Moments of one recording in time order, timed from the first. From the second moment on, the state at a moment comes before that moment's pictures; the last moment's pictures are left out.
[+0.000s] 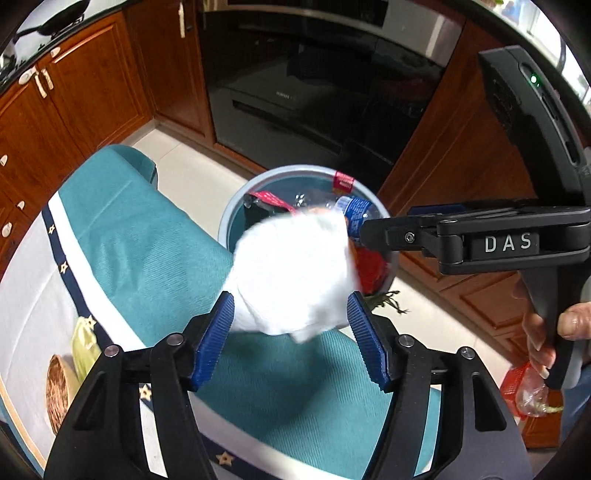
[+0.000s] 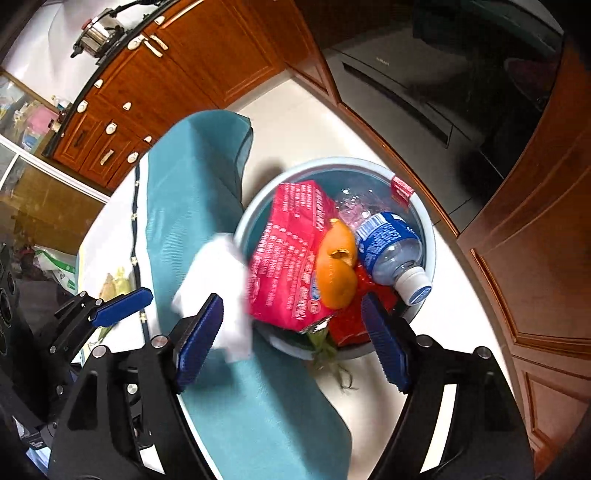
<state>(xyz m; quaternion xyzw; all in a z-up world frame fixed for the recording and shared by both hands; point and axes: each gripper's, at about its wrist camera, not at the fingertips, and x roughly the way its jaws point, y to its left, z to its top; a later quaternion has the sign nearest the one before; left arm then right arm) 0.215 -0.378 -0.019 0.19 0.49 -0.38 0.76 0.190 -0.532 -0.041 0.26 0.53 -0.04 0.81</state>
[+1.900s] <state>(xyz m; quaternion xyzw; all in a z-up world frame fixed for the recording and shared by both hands) 0.273 -0.196 -0.039 0.16 0.49 -0.27 0.81 0.296 -0.311 -0.068 0.20 0.54 0.12 0.81</state>
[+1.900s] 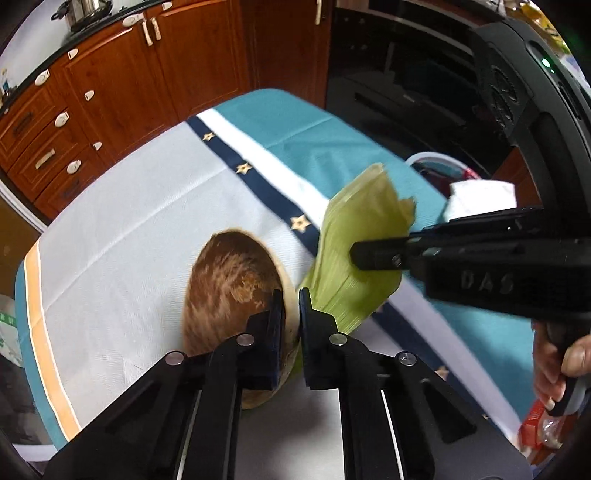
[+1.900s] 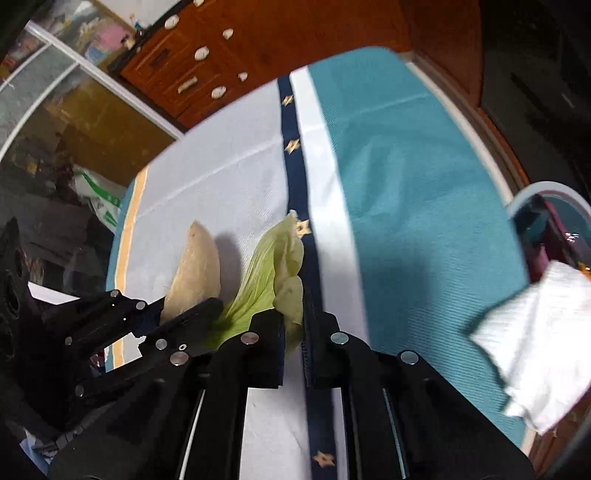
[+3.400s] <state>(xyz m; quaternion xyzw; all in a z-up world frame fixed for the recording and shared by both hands) 0.242 -0.499 -0.075 0.14 0.55 -0.47 0.68 0.245 -0.581 -0.078 0.16 0.55 -0.06 0.82</state>
